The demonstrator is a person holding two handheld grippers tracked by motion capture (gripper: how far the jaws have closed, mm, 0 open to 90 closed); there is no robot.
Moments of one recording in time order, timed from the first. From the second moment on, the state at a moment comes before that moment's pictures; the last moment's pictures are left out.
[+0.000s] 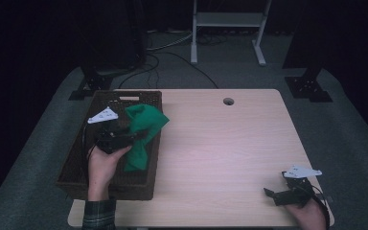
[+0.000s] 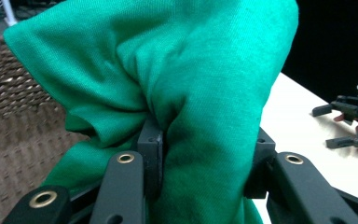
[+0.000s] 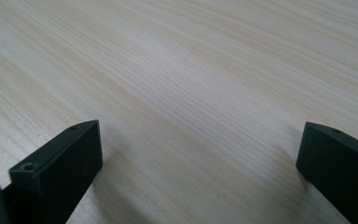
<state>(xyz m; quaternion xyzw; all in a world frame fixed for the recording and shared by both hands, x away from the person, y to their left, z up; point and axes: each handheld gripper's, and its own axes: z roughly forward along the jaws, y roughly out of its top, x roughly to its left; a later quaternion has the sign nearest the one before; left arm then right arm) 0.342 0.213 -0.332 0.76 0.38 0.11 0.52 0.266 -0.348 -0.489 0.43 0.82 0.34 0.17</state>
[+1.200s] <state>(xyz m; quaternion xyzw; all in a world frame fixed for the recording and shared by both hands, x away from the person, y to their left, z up) 0.335 0.119 -0.326 0.79 0.31 0.09 0.52 0.268 -0.347 -0.489 0.42 0.82 0.35 0.17</state>
